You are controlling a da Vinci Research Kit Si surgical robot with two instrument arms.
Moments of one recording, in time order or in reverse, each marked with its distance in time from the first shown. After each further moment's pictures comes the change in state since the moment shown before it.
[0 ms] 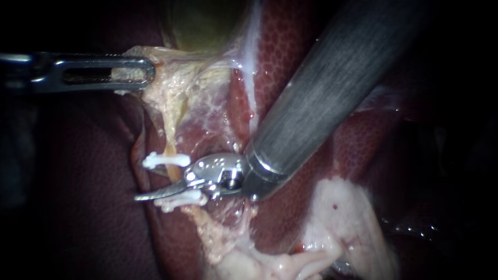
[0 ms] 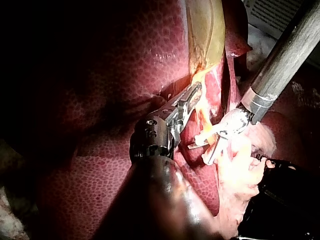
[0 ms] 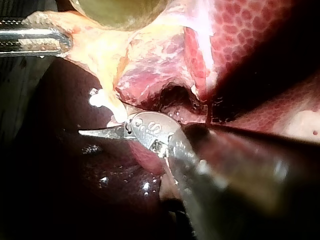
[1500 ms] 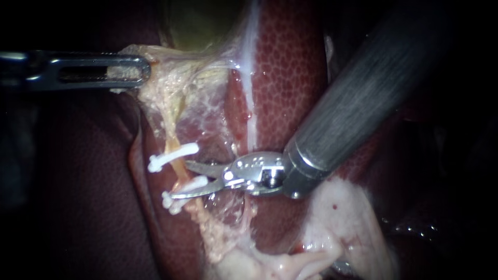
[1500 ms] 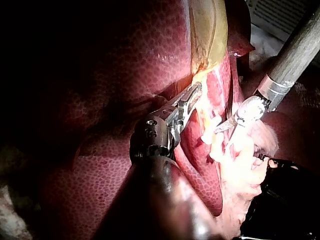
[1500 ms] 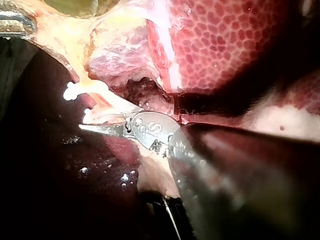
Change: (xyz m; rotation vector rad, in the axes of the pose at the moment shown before) right arm -0.001 -0.002 -0.005 -0.052 0.005 -0.033; left arm 0.000 0.001 -0.001 0.006 0.003 0.000
